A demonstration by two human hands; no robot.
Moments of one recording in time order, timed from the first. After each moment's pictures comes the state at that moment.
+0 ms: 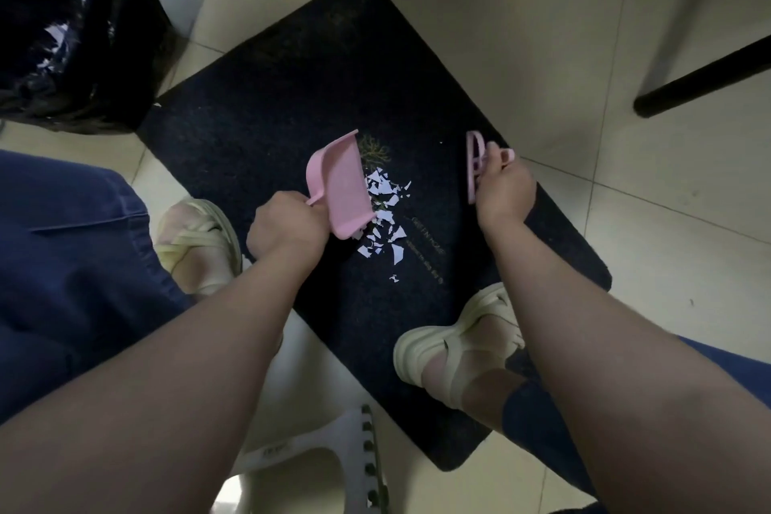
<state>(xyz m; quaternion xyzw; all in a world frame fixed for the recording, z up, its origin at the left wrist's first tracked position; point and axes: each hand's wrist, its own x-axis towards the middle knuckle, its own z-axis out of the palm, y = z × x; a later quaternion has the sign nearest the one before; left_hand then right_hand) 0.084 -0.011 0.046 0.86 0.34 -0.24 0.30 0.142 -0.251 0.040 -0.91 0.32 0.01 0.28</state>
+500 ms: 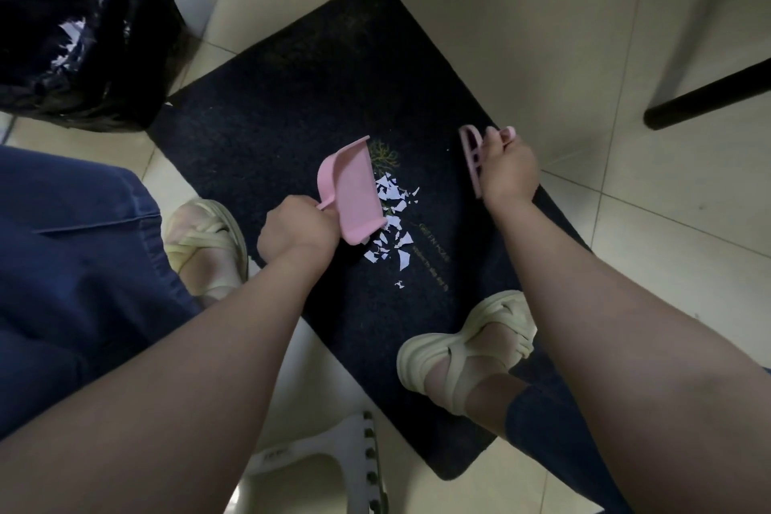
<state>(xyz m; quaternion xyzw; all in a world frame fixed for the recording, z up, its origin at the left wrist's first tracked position) 0.085 -0.009 0.042 0.84 0.35 -0.26 0.31 0.176 -0.245 0.037 -0.93 0.27 0.03 0.26</state>
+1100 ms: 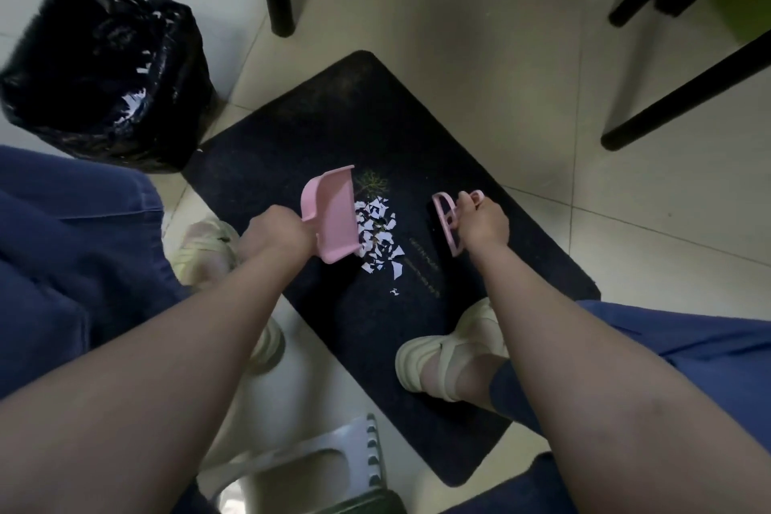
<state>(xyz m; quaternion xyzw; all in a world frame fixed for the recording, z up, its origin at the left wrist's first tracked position) 0.061 0.010 0.095 0.88 0.31 -0.26 0.25 0.099 -0.250 0.069 -0.89 0.30 0.12 0.33</state>
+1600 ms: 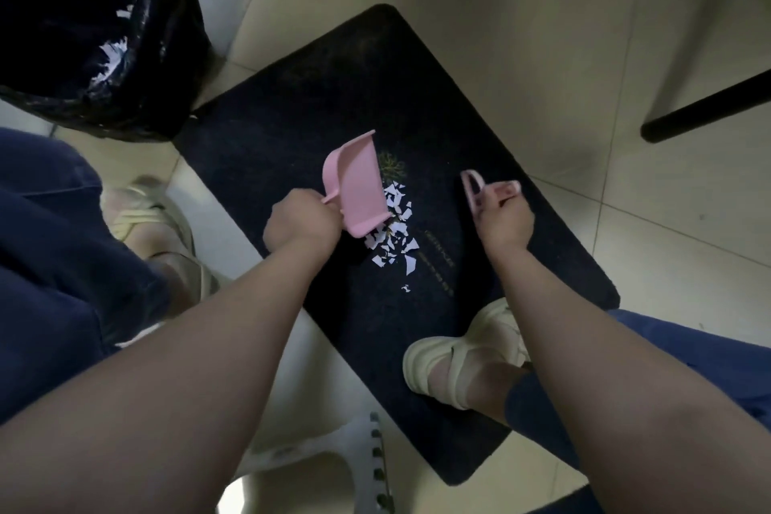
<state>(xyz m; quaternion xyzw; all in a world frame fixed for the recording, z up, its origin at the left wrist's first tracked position) 0.089 0.002 0.067 0.85 0.33 -0.25 0.33 0.120 -0.247 0.032 -0.88 0.34 0.07 0.32</state>
